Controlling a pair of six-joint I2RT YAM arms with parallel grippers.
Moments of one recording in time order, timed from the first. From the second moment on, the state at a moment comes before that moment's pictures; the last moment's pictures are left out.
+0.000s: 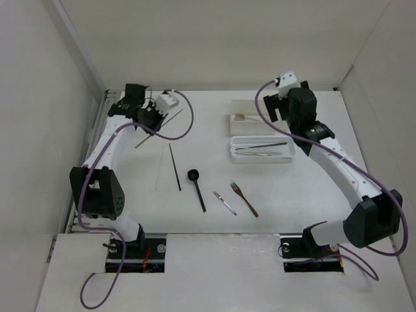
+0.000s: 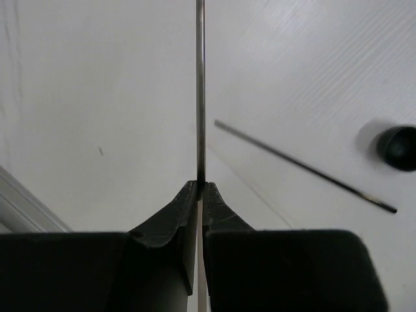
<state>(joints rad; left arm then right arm) -0.08 1.60 1.41 -0.76 0.32 0.66 0.36 1.37 1.21 -0.13 0.33 -0.34</state>
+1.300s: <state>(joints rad) -0.84 2.30 2.13 -0.59 0.39 0.75 0.11 1.05 1.10 -0.09 0.21 -0.32</state>
